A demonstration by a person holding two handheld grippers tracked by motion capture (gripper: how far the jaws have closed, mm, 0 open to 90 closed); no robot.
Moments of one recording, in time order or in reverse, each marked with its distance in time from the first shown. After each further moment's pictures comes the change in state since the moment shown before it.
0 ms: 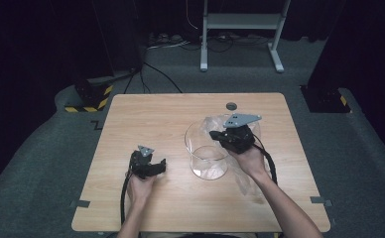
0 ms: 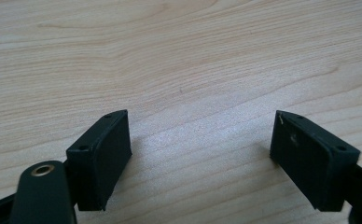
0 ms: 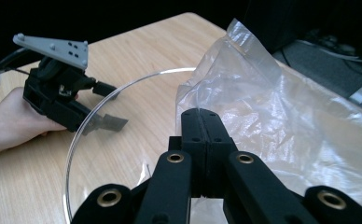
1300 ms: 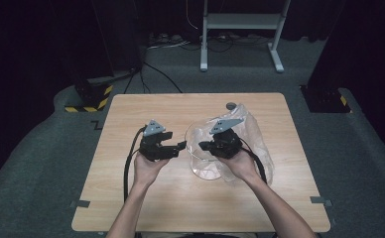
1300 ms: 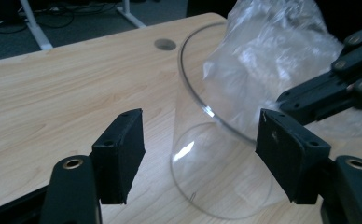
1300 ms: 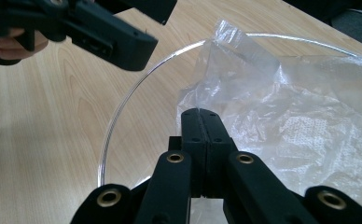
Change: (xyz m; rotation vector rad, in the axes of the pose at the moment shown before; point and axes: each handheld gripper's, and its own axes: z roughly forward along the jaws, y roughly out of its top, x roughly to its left) left arm -0.042 0.104 -0.086 -0.182 -0.435 0.136; right arm 0.016 -0.004 0.029 0.121 0.126 -0.005
